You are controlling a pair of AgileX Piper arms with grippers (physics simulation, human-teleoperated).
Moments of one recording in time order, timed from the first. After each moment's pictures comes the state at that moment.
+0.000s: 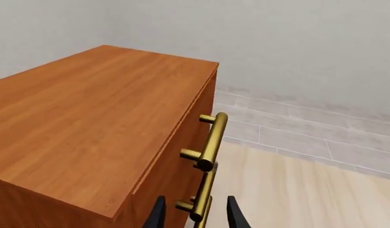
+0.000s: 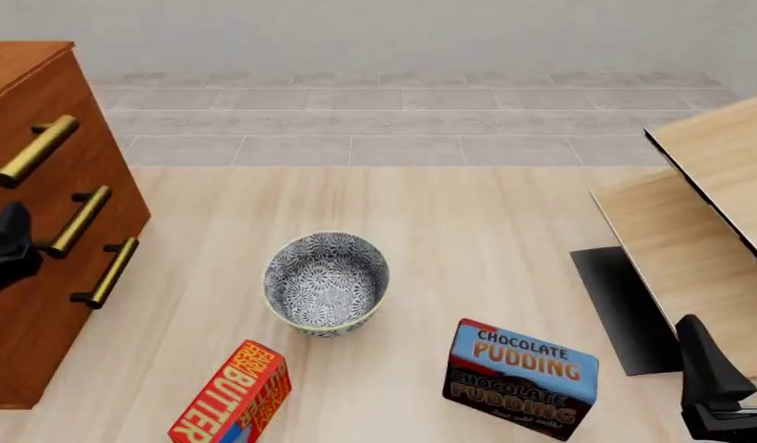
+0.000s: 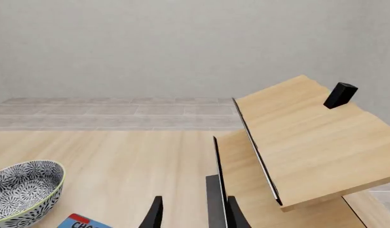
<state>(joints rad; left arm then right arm) 0.31 0.82 -0.27 -0.45 -0.11 0.00 0.01 0.00 -0.01 0.00</state>
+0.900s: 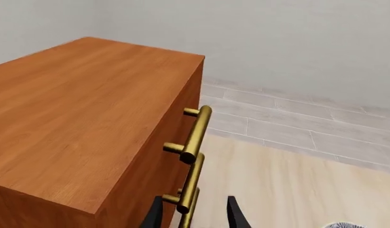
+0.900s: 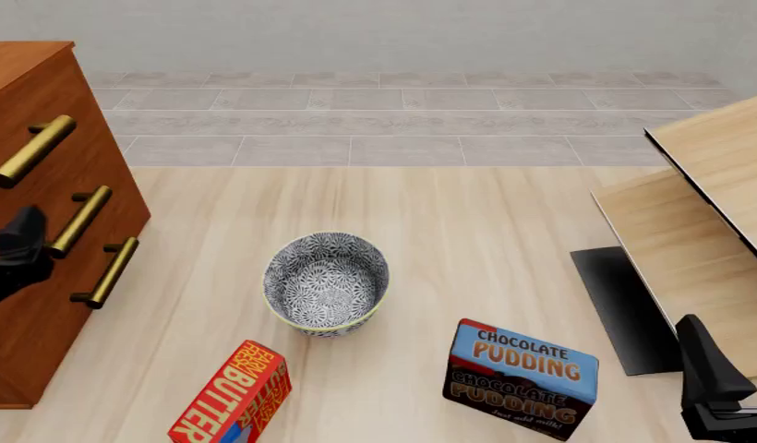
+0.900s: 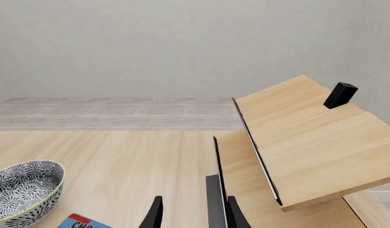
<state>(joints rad) 0.24 0.77 -0.28 -0.36 -0.10 0.00 0.01 0.00 -0.01 0.00</state>
